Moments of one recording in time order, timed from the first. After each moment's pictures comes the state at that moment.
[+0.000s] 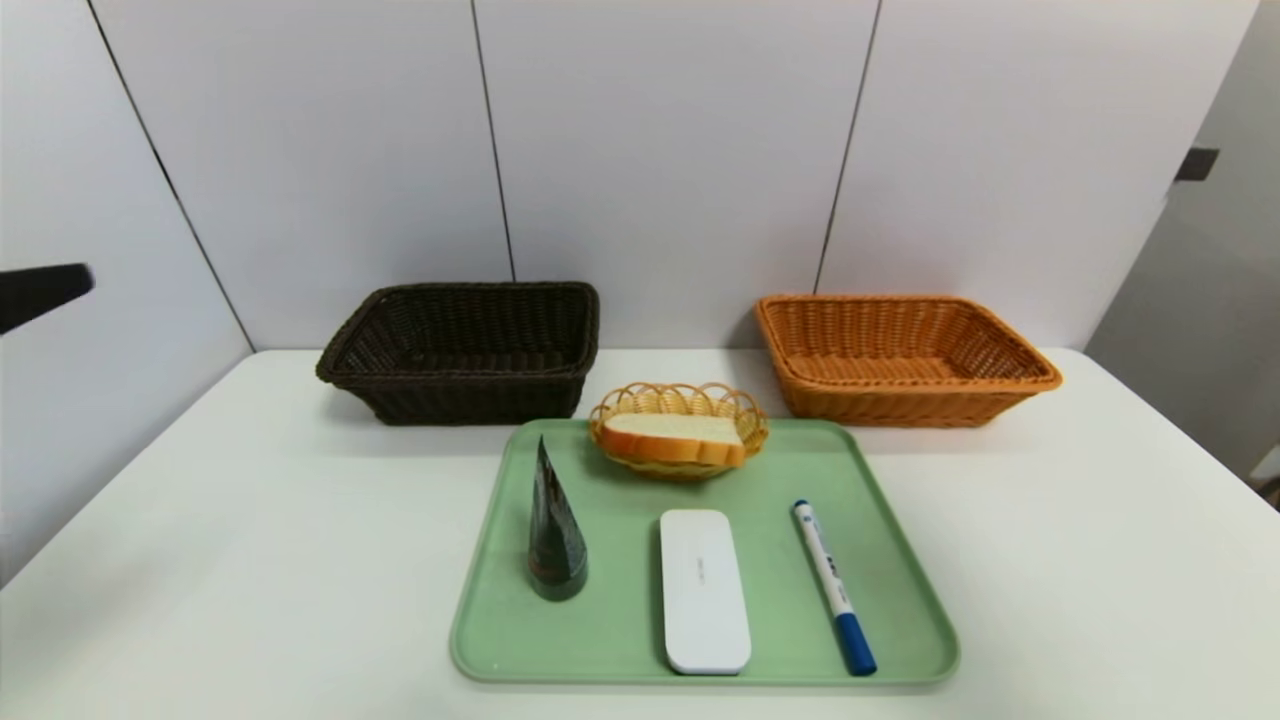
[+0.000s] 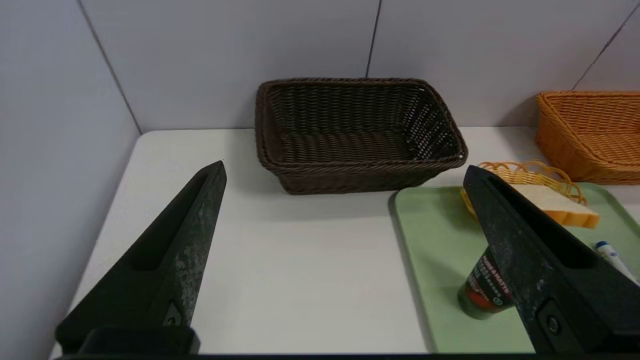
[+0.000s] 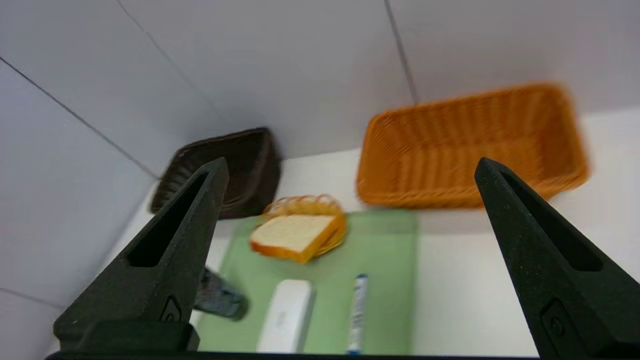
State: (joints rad) left arm -0.07 0.96 -1.00 0.13 -0.07 -0.09; right arm 0.08 1.10 -1.31 0.33 0.22 0.43
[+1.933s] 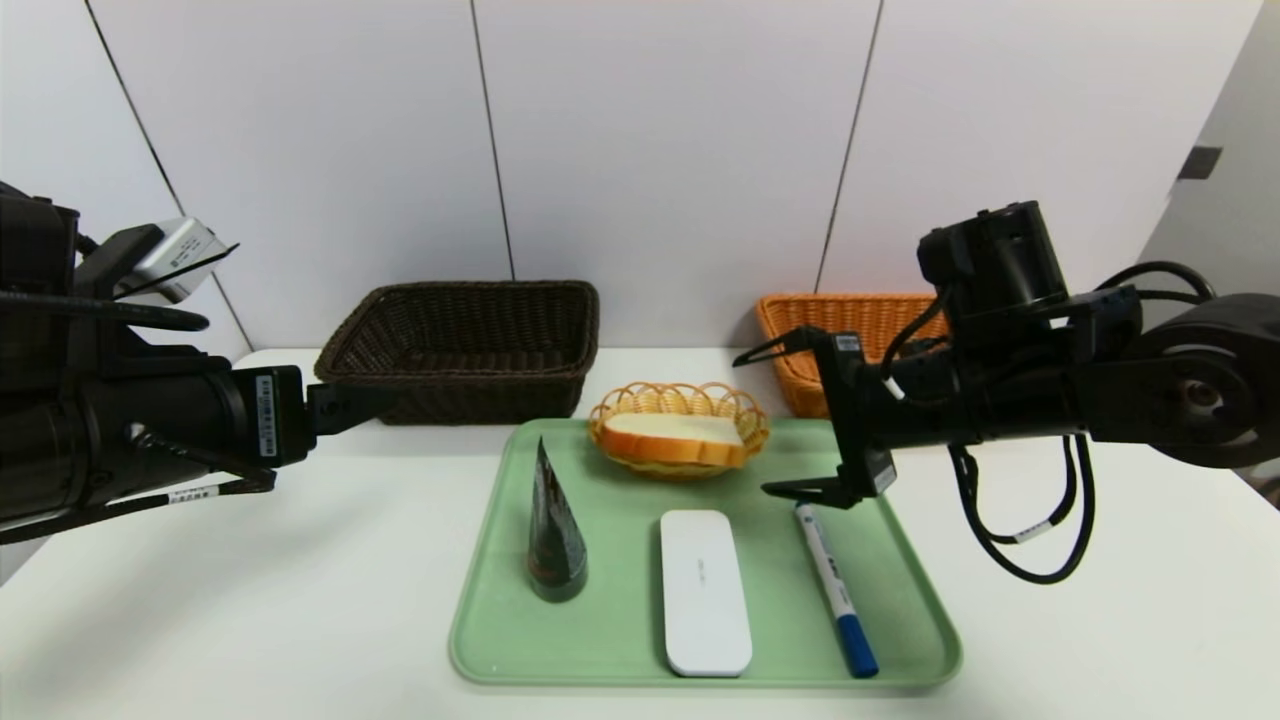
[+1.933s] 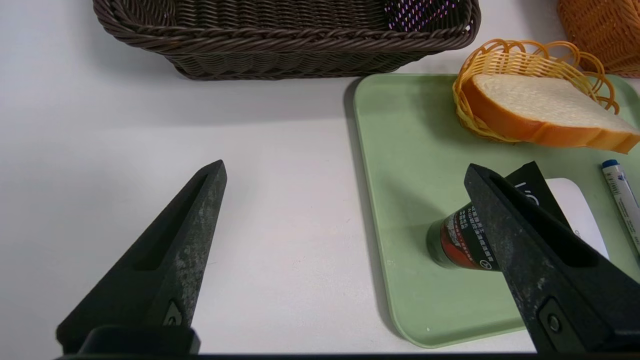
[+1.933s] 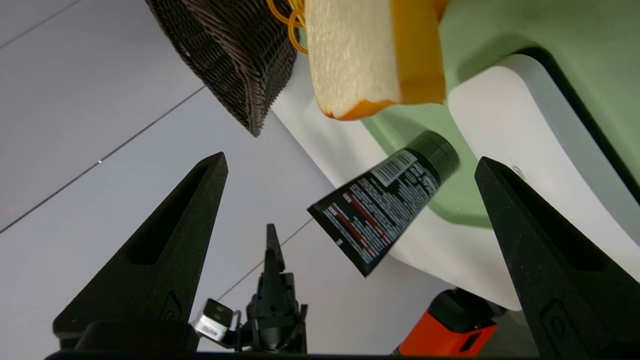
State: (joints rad) left arm -0.31 1.28 -0.89 0.05 0.04 -0.25; right arm 0.47 1.76 -1.14 -0.03 0.44 1.65
